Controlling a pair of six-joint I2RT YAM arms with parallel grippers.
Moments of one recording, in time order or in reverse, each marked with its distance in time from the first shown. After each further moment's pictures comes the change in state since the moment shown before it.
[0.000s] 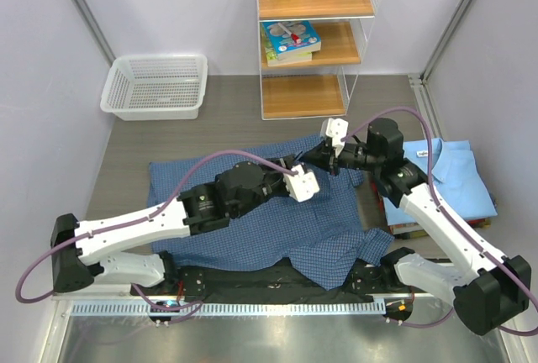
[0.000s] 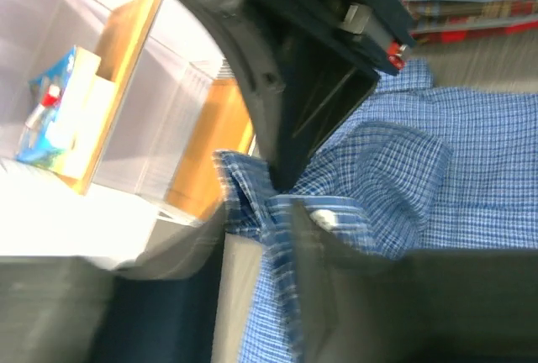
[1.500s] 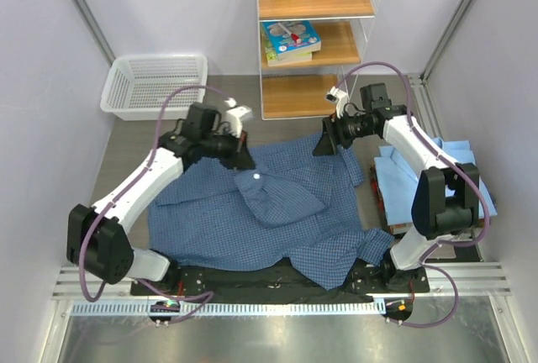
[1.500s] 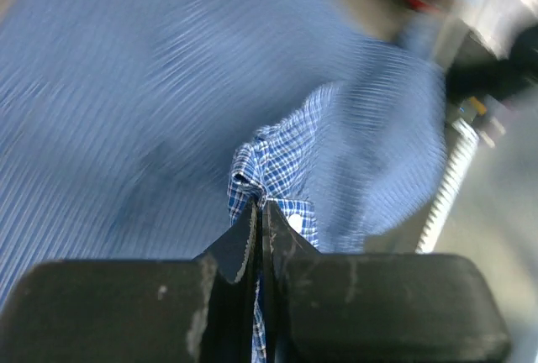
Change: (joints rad) left arm 0.654 0.212 0.177 -0.516 0.953 -0.663; right arm -0.268 0.595 0.417 -0.574 -0.037 0.082
